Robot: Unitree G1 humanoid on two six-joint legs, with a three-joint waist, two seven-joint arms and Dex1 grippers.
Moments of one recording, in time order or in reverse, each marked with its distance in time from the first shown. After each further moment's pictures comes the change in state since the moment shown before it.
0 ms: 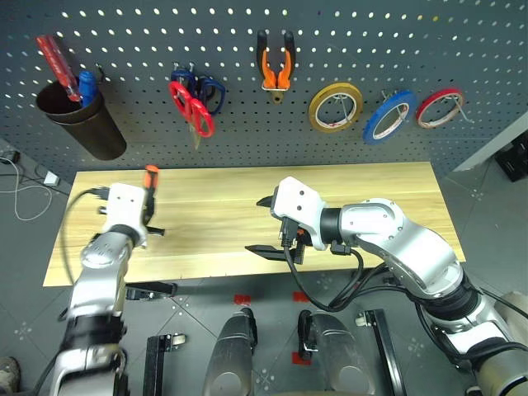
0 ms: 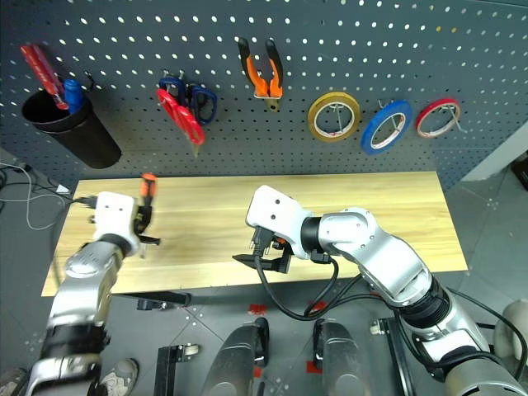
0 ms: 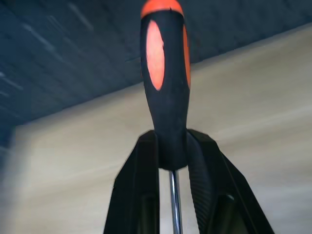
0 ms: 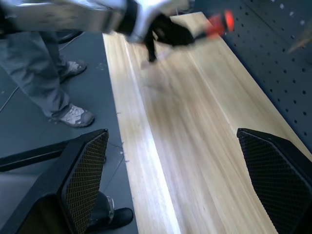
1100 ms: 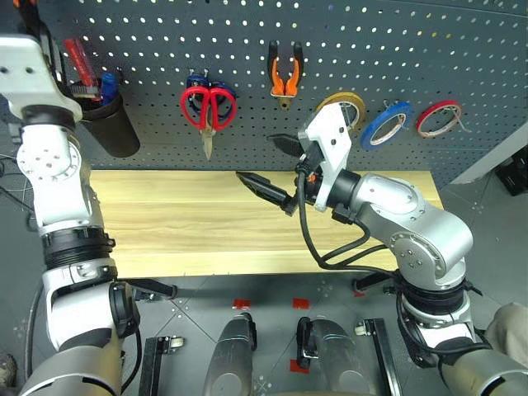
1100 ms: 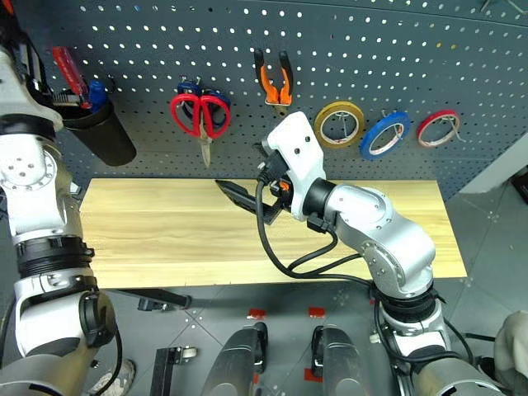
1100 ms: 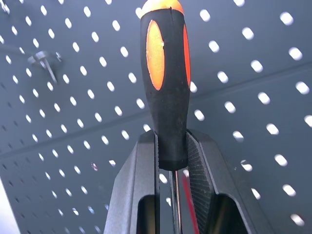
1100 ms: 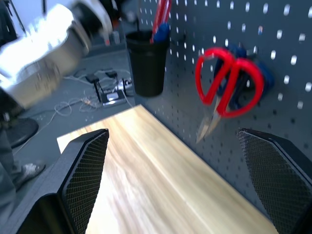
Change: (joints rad) left arm -0.637 0.029 0.109 0.354 -0.048 -0.342 0.140; right arm -0.062 0.266 -0.298 -0.040 0.167 0.100 -0.297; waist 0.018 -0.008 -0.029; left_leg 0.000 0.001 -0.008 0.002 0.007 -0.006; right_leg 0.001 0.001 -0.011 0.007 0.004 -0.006
